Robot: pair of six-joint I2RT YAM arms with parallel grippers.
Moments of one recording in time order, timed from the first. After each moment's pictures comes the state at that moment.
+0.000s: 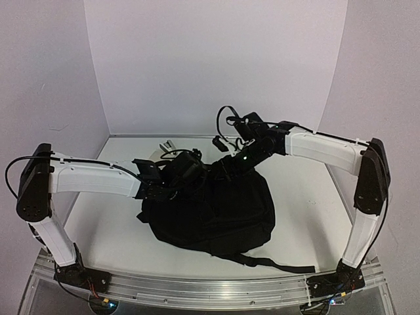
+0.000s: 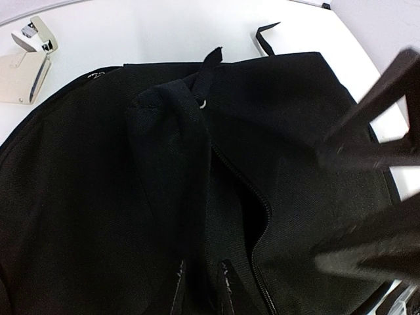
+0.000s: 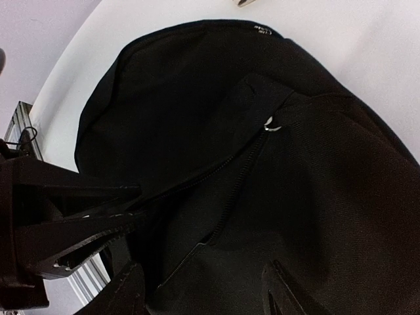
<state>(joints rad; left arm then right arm) -1.08 1.71 1.23 -0.31 -0.39 -0.69 0.74 1.88 1.62 -0.71 -0.35 0.16</state>
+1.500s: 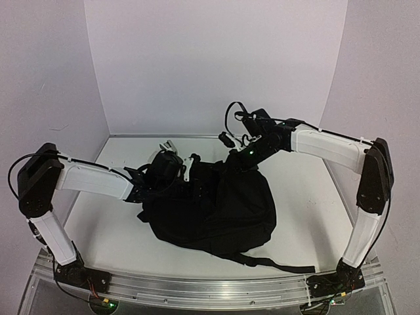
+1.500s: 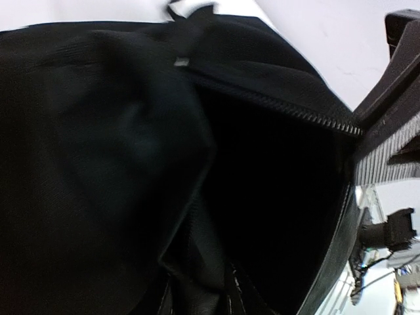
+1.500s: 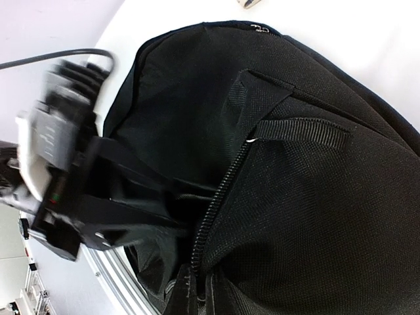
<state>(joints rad) -0.91 1.71 0.98 0.15 0.16 -0.61 0.69 1.86 1.61 -0.71 -0.48 0.23</state>
